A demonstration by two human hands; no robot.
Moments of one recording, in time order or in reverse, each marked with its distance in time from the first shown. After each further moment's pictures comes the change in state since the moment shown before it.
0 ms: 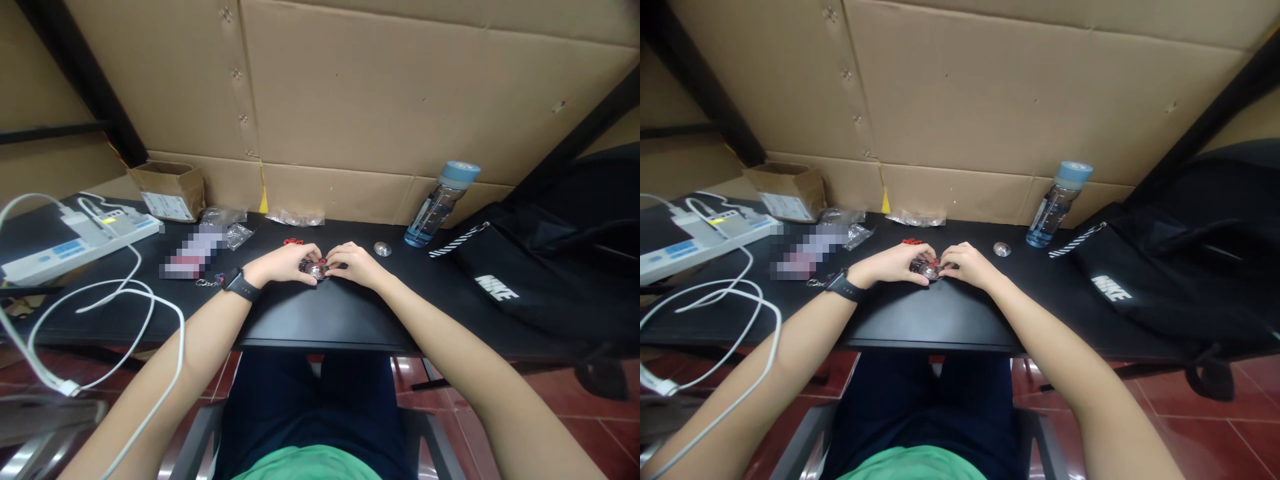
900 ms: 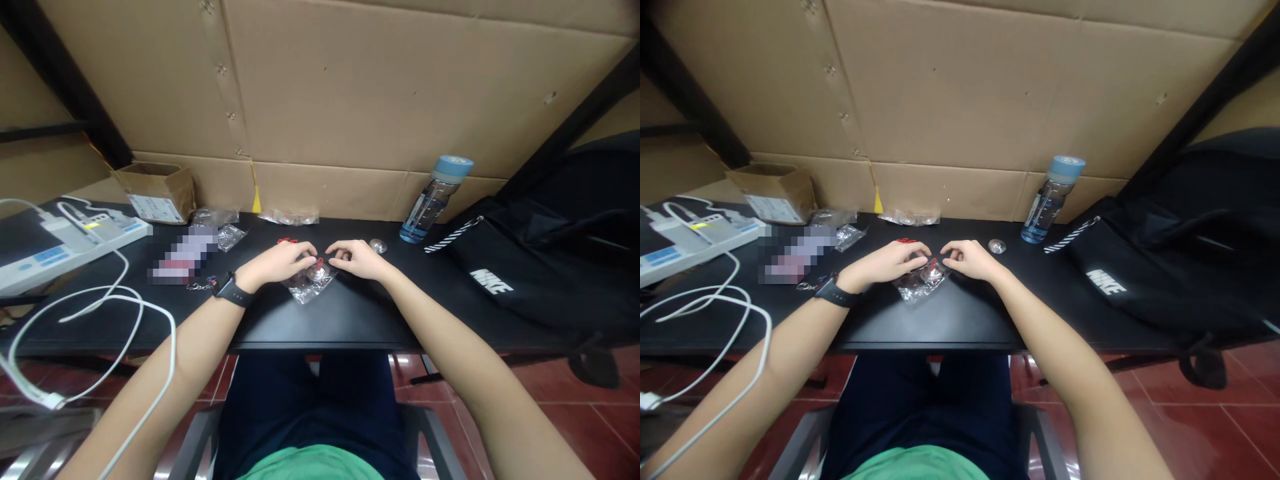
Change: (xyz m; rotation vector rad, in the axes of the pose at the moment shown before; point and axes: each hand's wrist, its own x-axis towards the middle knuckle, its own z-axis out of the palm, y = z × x) left_hand -0.002 0.018 -0.002 0.145 0.077 -0.036; right_hand -0.003 -0.006 -0.023 0.225 -0.072 0.446
